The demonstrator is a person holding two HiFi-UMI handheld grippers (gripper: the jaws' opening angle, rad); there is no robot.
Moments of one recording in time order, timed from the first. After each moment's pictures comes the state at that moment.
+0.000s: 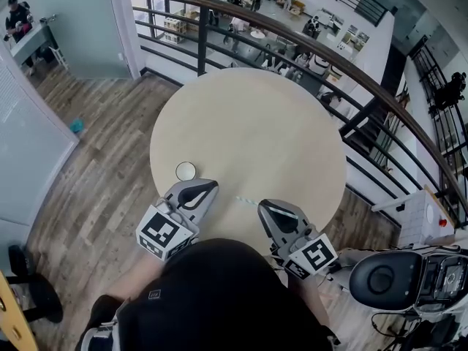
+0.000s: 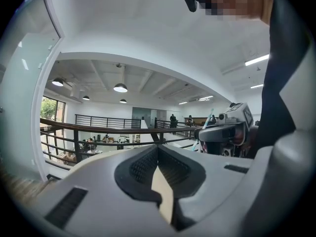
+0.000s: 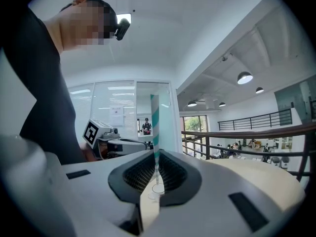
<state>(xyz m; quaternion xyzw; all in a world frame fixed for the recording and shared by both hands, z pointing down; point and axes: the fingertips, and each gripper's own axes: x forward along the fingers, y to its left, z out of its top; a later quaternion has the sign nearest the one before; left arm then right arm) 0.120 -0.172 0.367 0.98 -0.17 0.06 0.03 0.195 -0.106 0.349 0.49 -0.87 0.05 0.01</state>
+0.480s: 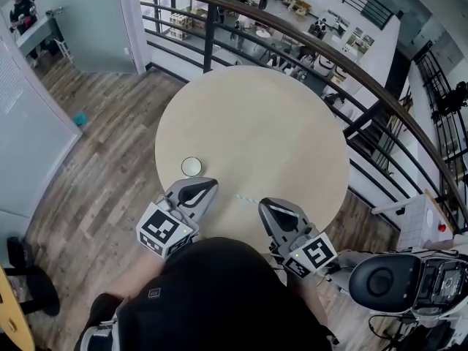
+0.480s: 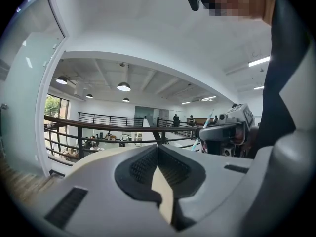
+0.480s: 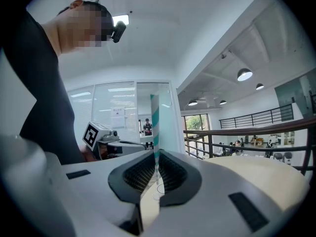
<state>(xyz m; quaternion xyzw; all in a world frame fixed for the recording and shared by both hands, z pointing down) 0.100 -0.172 0.375 0.98 -0.18 0.07 0.04 0.180 -0.106 0.354 0.49 -0.87 0.06 0.00</state>
